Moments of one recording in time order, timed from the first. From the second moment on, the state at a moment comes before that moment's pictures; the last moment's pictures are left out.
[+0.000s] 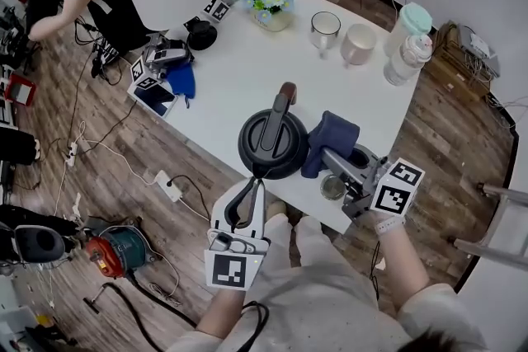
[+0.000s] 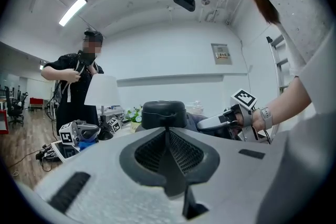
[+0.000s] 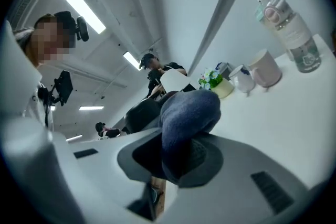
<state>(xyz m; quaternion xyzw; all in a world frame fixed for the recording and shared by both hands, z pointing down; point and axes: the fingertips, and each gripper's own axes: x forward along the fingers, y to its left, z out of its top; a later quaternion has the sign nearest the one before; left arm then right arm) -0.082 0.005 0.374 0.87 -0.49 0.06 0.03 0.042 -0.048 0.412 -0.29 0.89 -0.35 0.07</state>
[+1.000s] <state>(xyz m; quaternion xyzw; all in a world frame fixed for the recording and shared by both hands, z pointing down) -0.046 0.022 0.381 0.87 -0.49 -0.01 0.06 0.037 0.024 0.413 -0.33 0.90 -0.29 -0.03</state>
